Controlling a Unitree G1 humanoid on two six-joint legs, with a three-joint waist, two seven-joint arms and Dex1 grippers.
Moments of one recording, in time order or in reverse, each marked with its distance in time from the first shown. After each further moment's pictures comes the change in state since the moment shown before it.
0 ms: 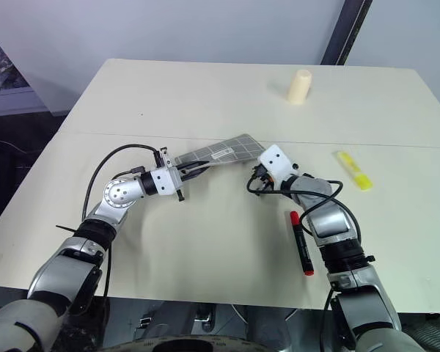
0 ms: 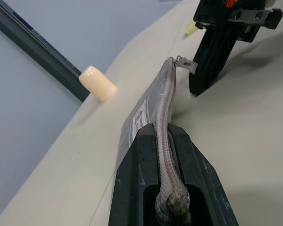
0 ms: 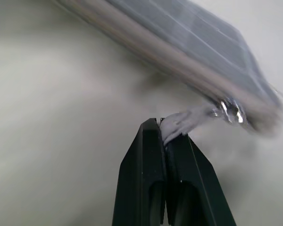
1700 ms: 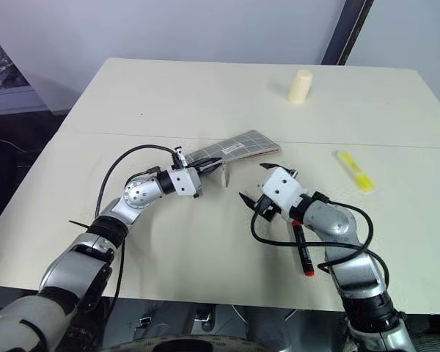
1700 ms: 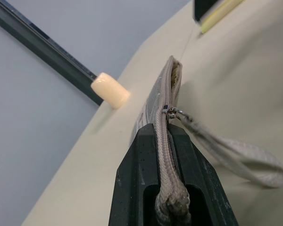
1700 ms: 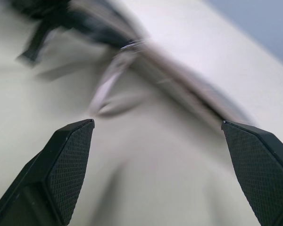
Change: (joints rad) left arm -0.037 -0.041 -0.048 0.018 0.164 -0.007 0.238; right arm 0.369 -0.003 -0.174 -0.515 -0.017 -0.070 -0.018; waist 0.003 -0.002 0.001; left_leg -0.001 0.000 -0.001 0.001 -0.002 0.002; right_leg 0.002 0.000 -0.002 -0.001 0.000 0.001
